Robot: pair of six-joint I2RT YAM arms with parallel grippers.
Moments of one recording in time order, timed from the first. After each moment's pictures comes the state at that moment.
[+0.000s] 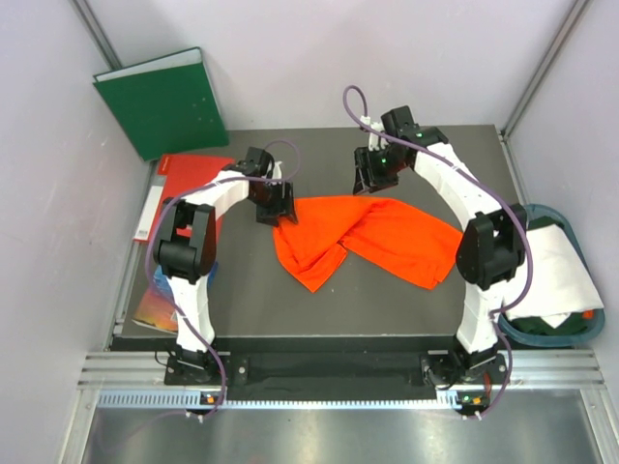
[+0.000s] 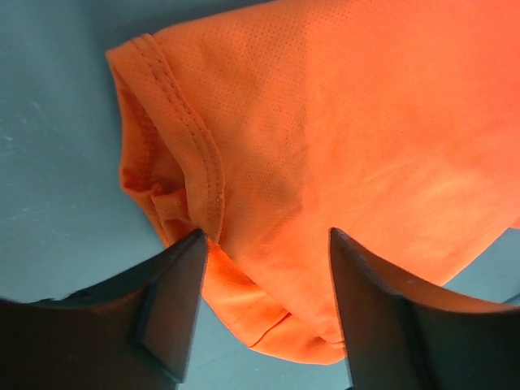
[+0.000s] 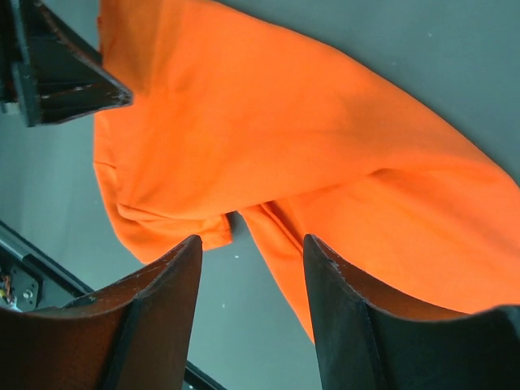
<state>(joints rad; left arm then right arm) -0.27 2.04 1.52 -0.64 0.34 -0.29 0.38 1.95 1.85 -0.90 -0.35 0.11</state>
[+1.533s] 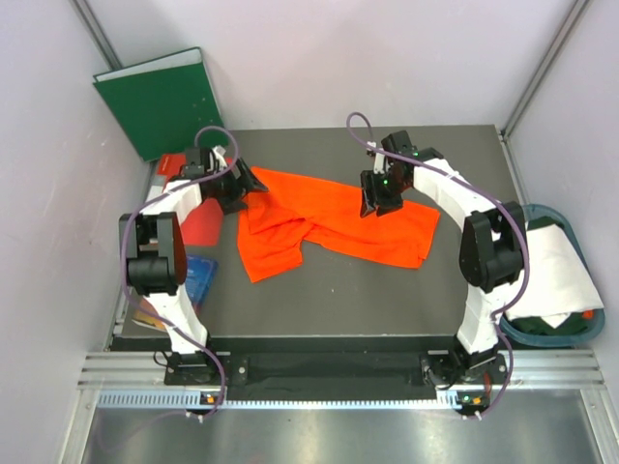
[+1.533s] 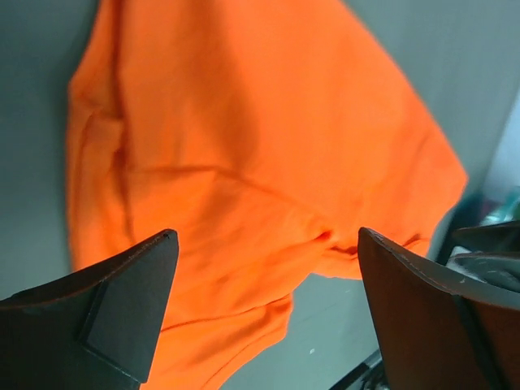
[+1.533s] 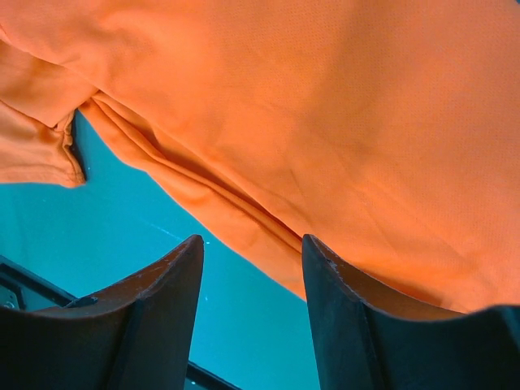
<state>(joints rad) 0.03 1.89 1.34 -0.30 0.57 -0.57 0.36 1.92 1.60 -0.81 -0.28 0.18</state>
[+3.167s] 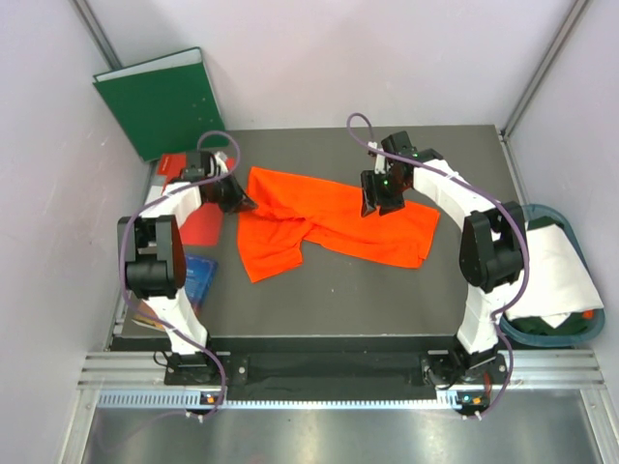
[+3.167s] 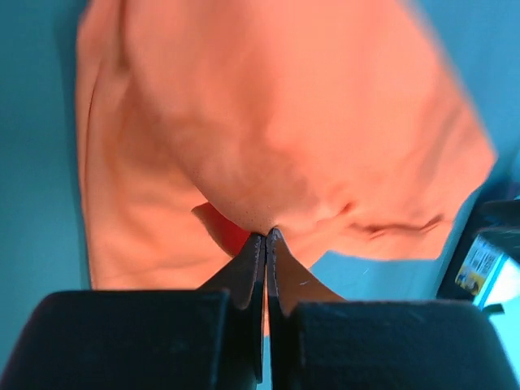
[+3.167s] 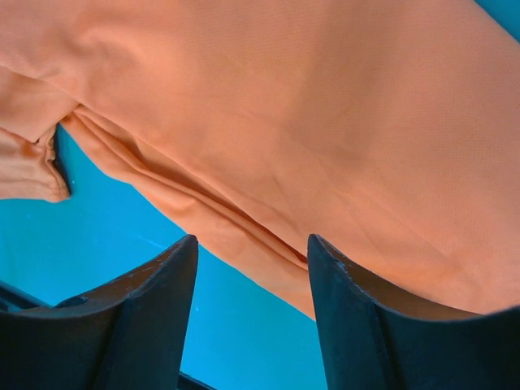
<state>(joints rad) 0.03 1.85 1.27 -0.39 0.54 -0.49 0.36 1.92 1.59 -0.79 -0.25 0.19</state>
